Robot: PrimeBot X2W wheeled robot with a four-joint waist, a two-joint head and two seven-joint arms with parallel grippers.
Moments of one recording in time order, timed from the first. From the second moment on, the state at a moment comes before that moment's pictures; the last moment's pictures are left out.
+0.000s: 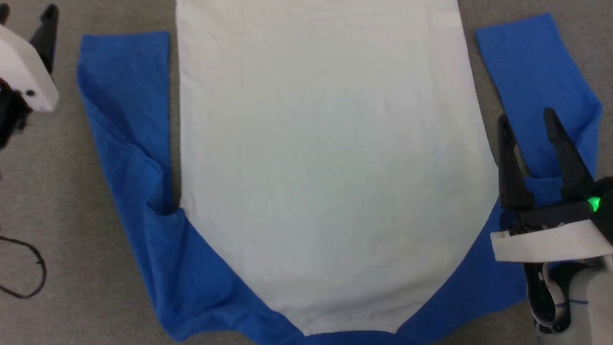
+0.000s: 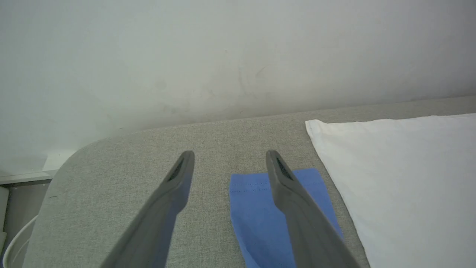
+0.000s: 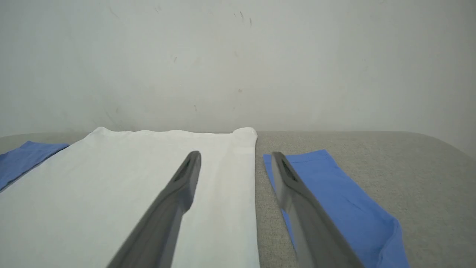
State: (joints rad) left arm -0.82 0.64 -0.23 0.31 -0.61 0.03 0.39; right arm -0.14 -0.05 -0.04 -0.18 0.13 0.13 -0.12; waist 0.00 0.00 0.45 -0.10
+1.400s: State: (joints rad) left arm -0.47 0.70 -0.05 0.02 -0.67 0.30 0.45; right arm -0.13 -0.05 -0.07 -0.12 0.16 0.13 -0.15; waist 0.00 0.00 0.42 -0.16
